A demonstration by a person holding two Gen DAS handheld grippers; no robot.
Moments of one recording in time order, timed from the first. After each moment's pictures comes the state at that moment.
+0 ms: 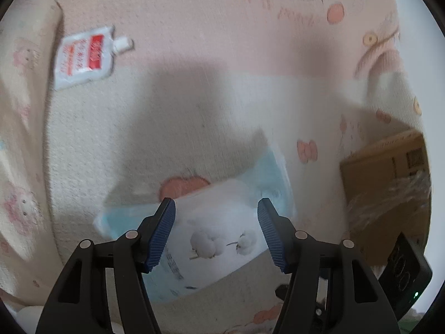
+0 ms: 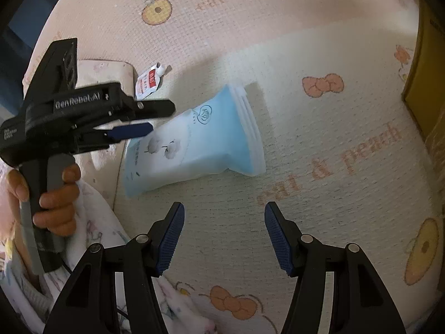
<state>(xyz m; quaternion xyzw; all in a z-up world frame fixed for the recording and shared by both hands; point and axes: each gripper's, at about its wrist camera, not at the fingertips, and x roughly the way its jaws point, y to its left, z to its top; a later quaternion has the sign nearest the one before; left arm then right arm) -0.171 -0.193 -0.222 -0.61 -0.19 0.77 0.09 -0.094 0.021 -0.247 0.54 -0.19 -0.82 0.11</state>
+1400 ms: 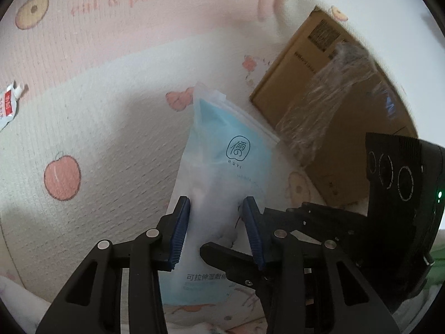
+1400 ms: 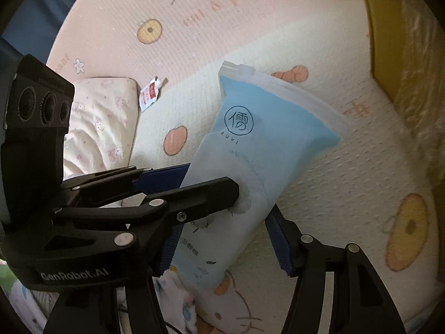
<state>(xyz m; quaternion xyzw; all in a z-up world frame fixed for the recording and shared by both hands) -0.107 -0.062 -0.196 -0.55 -0.07 0.80 0.22 -0.053 0.074 -0.237 0.50 -0.24 -0.82 0.12</state>
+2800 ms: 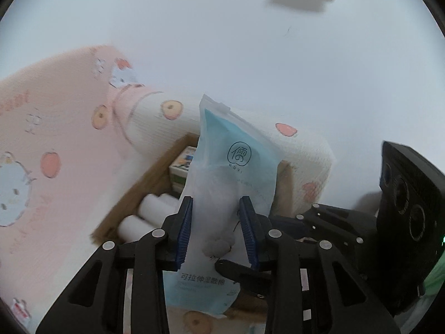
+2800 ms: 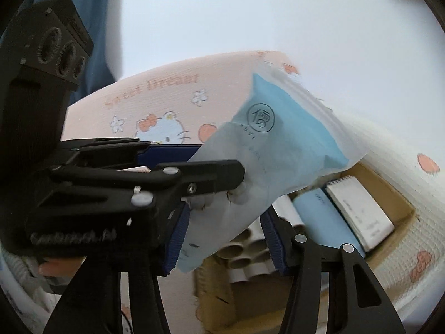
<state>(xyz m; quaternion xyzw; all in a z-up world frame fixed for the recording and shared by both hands) -0.119 0.175 0.005 -0.32 0.07 0.84 0.42 0.053 0.242 -0.028 0.26 -0.10 -0.96 -0.07</state>
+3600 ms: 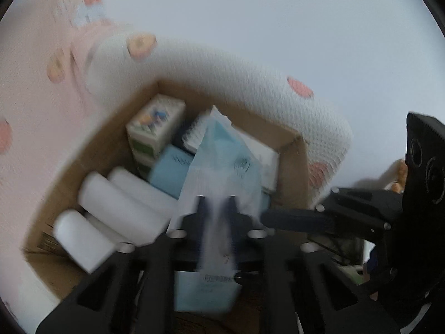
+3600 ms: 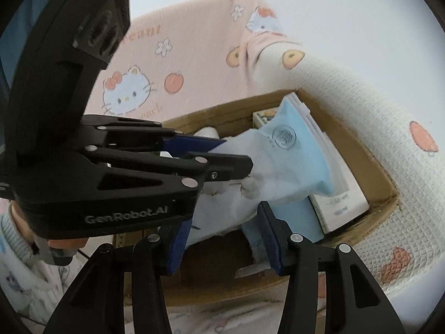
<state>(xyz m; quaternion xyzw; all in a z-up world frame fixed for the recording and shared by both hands) -0.180 0.251 -0.062 -0.47 0.08 0.76 0.44 0.019 0.315 -0.057 0.41 -0.13 -0.90 -0.06</state>
